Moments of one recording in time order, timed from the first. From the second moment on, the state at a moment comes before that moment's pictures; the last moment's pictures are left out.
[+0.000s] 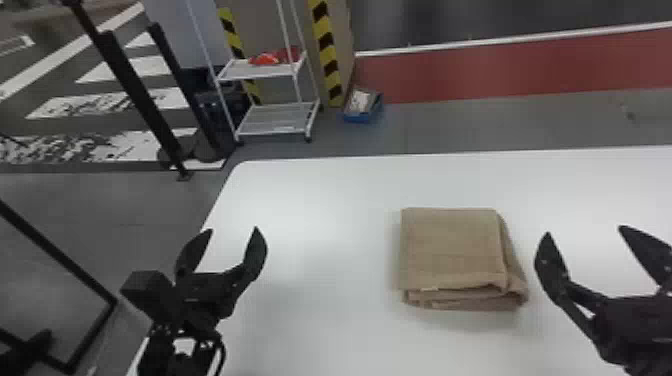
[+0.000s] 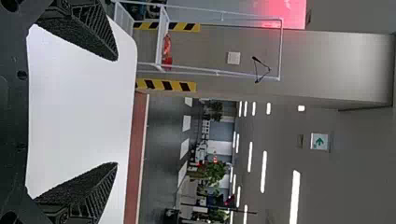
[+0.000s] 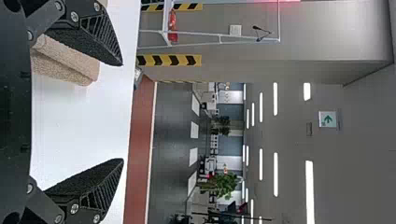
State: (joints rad) left arm 0.40 0.09 0.31 -1.77 0.28 -0.17 -0.23; right arm 0.47 0.00 0.10 -2.00 0.06 -0.04 0.08
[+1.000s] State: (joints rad) left arm 0.39 0.10 0.30 -1.77 0.27 -0.15 -0.23; right arm 0.47 0.00 0.10 -2.01 0.05 -0.04 0.08
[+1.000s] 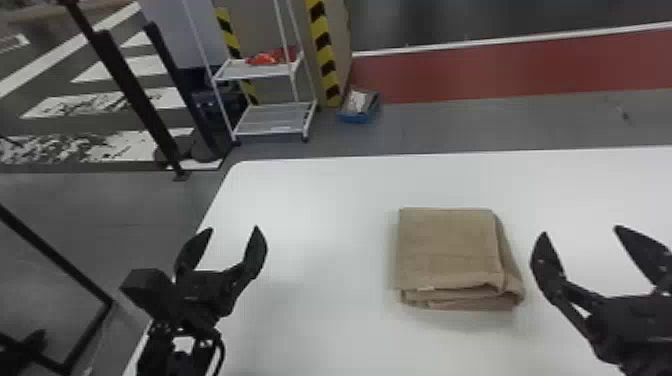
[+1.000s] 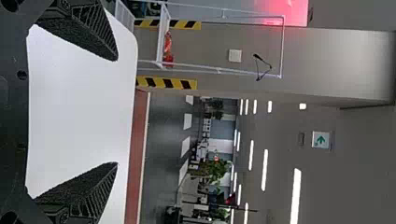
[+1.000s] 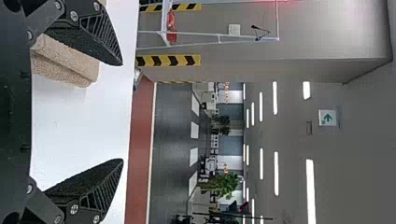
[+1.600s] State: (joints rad) left arm 0.38 0.10 0.30 -1.77 0.27 -0.15 -0.23; right arm 0.48 0.00 0.11 -2.01 0.05 -0.05 0.08
